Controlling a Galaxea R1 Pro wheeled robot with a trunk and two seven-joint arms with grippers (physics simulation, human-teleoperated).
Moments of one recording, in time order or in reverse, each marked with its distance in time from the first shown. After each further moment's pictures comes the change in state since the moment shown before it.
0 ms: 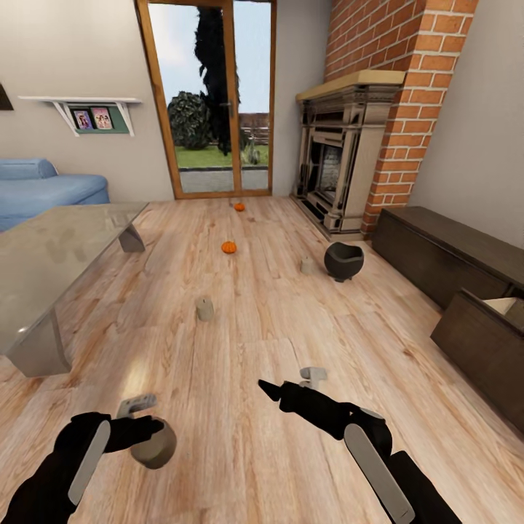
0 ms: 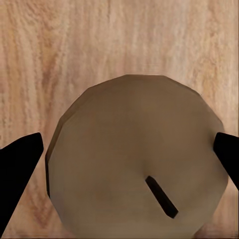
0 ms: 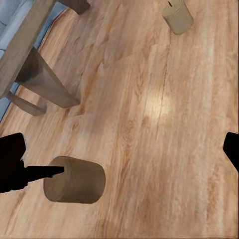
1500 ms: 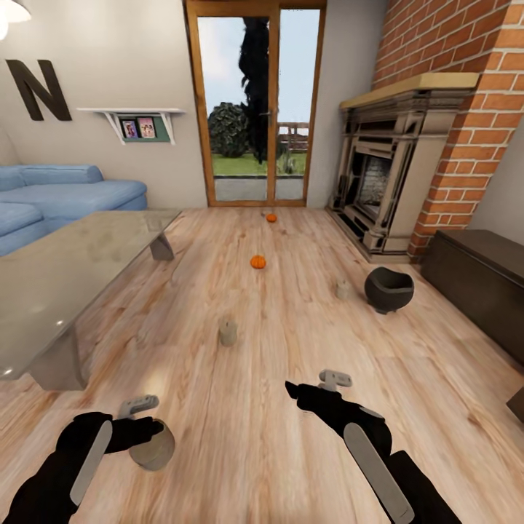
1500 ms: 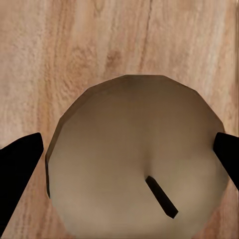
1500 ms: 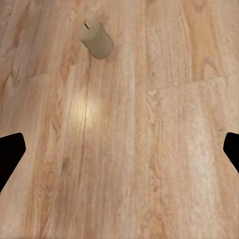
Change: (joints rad) left arm 0.001 -0.002 -0.013 -0.005 -0.018 0.008 0.011; right arm 0.000 0.005 -0.002 -0.011 0.008 0.013 -0.450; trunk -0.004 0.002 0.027
